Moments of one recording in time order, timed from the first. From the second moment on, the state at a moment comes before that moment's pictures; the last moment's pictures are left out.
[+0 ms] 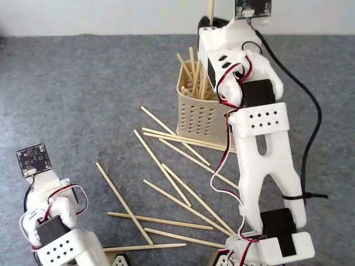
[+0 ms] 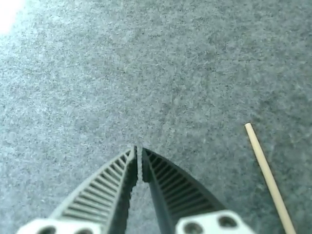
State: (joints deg) left arm -36.0 -82.1 84.9 60.2 -1.1; right arm -13.7 -5.2 -10.6 41.1 -4.0
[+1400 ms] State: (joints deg) left arm -34.6 -82.1 85.2 58.2 0.1; right arm -13.5 -61.7 38.5 79.3 -4.0
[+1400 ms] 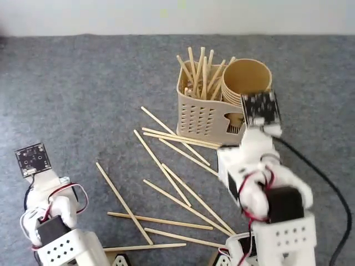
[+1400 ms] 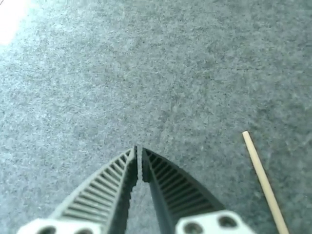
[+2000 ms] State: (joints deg) left arm -11.5 -76.4 61.8 73.3 7.9; right arm -8.7 -93.5 79.4 66.7 -10.2
